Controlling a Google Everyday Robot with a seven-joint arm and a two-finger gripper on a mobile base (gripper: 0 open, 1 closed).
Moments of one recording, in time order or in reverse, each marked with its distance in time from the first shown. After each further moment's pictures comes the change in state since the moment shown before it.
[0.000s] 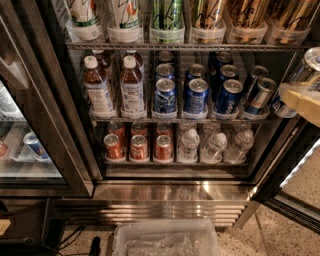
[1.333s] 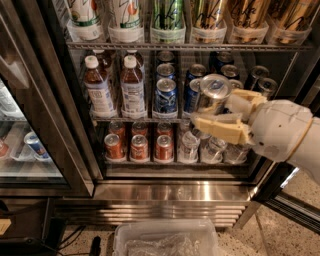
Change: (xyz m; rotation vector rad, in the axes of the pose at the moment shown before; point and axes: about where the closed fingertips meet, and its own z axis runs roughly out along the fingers) arm 0.003 0.165 0.052 -0.466 -0.044 0.029
